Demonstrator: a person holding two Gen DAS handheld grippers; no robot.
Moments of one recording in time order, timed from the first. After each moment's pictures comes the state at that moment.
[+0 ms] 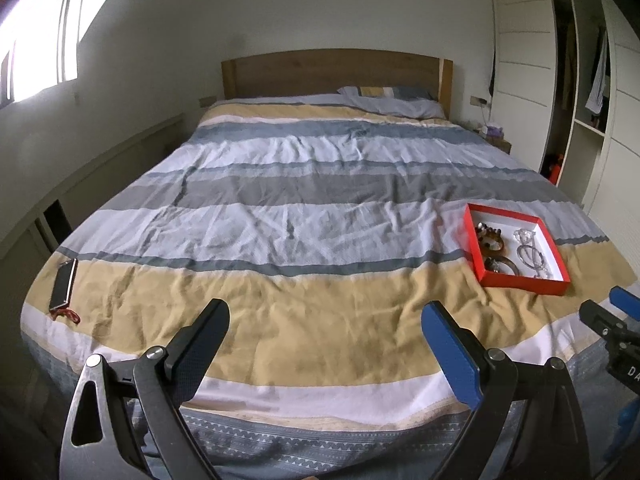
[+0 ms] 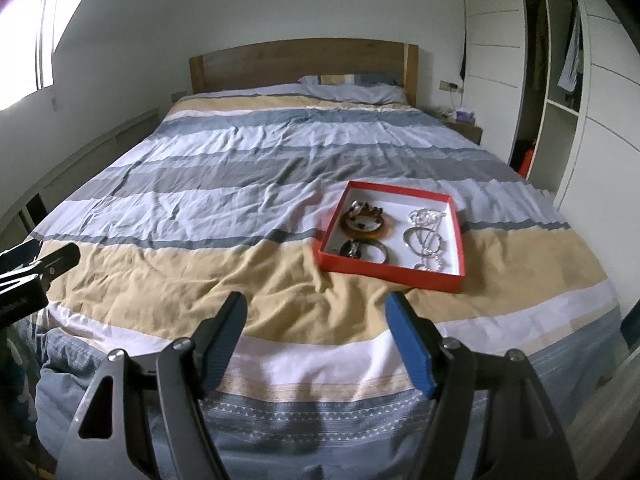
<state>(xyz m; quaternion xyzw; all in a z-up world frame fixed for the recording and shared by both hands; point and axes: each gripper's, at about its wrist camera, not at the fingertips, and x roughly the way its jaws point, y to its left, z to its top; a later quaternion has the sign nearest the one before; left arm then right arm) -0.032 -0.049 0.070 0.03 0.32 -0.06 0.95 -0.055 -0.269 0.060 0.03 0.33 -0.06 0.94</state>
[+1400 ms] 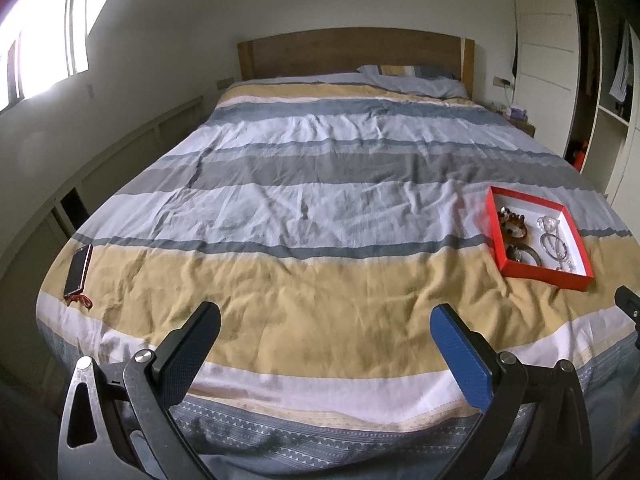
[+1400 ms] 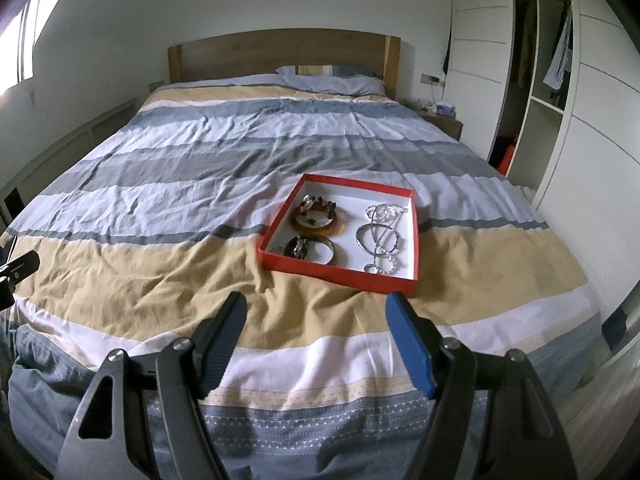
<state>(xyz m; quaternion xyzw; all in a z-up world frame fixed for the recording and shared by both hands) -0.015 -0.067 0.057 0.04 0.36 -0.01 0.93 -0.038 -0.322 0.050 0.02 0.35 -0.09 0.93</state>
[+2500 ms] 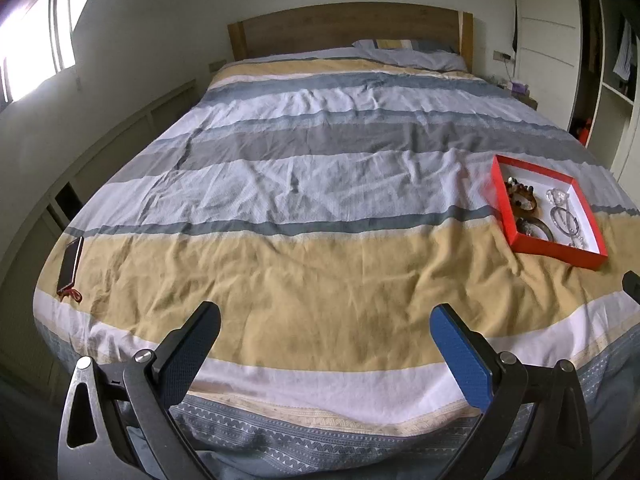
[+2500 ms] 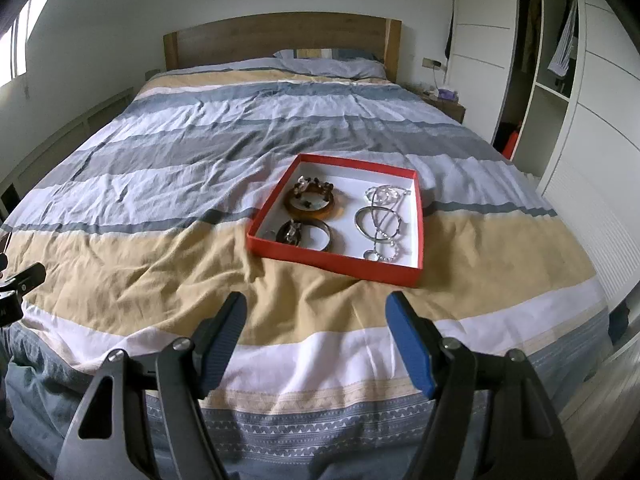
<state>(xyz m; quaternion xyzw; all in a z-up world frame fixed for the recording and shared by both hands) 0.005 -0.079 0.028 0.06 0.40 -0.01 0.92 -0.020 -0.333 0.029 0.02 0.38 -0.09 0.92</state>
